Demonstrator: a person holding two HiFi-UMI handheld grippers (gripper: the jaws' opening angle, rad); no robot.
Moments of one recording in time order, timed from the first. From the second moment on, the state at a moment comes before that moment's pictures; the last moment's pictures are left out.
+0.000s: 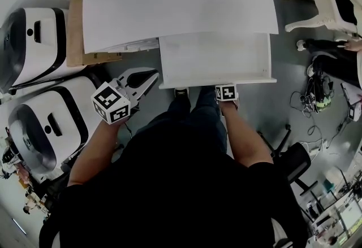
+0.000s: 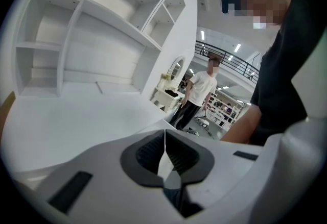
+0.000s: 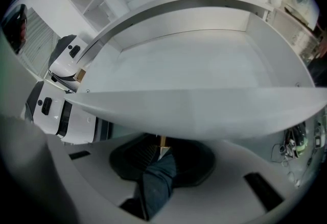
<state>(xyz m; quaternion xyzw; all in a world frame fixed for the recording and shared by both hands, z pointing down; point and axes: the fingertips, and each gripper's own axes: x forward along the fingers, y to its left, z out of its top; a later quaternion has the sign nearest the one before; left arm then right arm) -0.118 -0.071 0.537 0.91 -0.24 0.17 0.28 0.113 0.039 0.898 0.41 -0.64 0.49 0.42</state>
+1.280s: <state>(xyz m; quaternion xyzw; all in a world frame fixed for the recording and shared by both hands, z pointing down) -0.107 -0.061 0.531 0.92 -0.22 0.18 0.27 0.115 0.045 0.898 0.42 -0.64 0.50 0.40</state>
